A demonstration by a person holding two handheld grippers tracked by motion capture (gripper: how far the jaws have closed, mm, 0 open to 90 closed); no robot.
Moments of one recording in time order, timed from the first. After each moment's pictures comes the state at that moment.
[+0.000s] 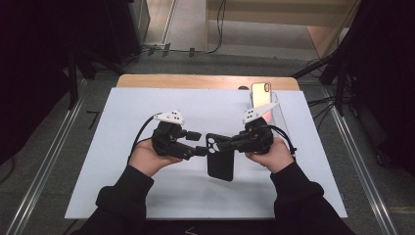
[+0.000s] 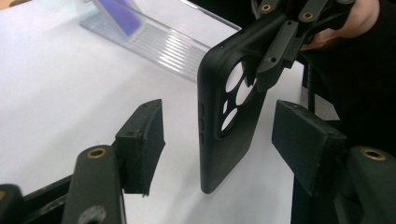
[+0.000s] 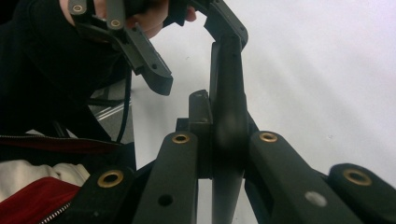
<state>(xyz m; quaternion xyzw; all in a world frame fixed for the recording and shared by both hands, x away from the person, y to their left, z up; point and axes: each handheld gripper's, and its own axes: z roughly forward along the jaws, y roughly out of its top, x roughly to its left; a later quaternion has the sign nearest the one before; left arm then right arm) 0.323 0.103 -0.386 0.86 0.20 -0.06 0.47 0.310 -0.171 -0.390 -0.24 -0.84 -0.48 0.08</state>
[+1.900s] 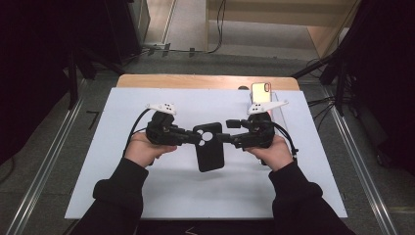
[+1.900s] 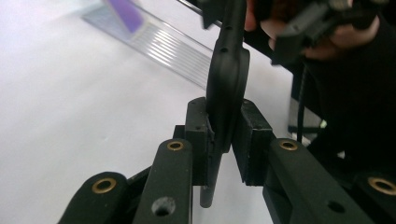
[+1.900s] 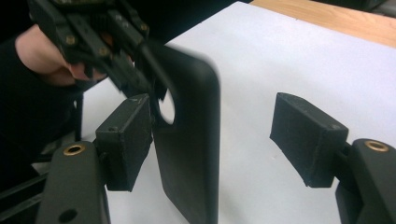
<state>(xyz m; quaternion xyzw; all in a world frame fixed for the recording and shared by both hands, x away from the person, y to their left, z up) 0.348 0.124 -0.384 0.84 0.25 -0.09 0.47 0.315 -0.174 -0.391 -0.33 -0.79 -0.52 -0.02</state>
